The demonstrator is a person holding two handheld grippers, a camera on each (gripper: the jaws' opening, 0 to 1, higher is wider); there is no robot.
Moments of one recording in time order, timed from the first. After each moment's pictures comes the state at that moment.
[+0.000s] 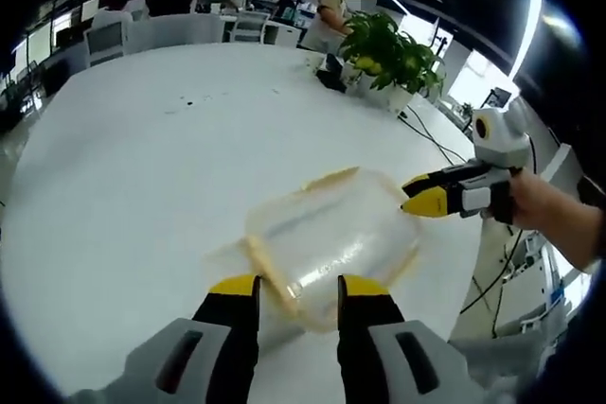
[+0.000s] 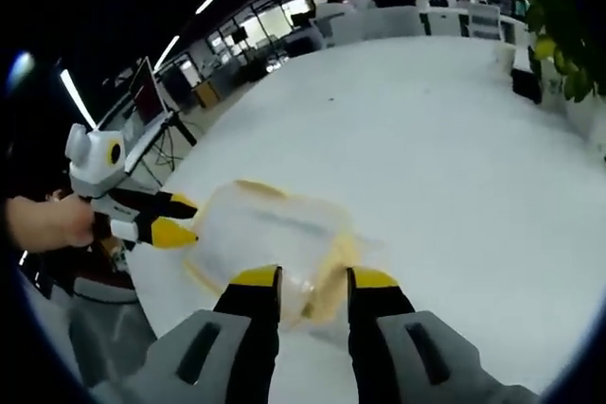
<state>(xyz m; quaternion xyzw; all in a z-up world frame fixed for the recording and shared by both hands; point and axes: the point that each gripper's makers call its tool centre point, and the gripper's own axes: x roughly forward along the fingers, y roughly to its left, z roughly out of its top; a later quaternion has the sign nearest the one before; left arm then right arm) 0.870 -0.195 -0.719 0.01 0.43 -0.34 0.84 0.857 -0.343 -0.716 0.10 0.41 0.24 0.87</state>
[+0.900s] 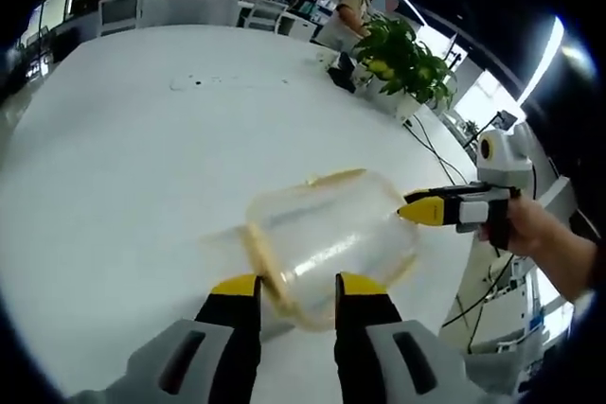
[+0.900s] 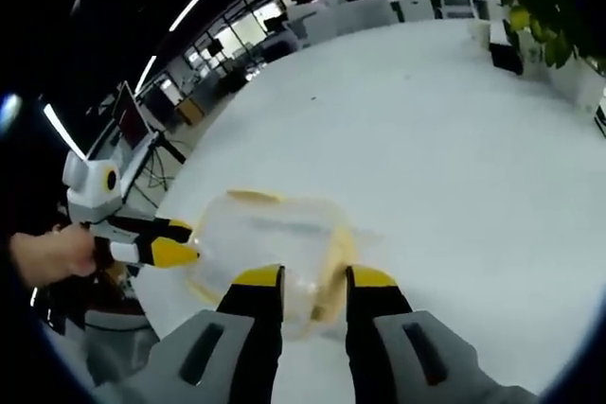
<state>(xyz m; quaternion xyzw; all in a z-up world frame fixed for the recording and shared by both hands) 0.869 -0.196 -0.725 -0.04 0.46 -0.33 0.82 0.857 -0.341 -0.717 0.16 0.42 0.20 0.87</state>
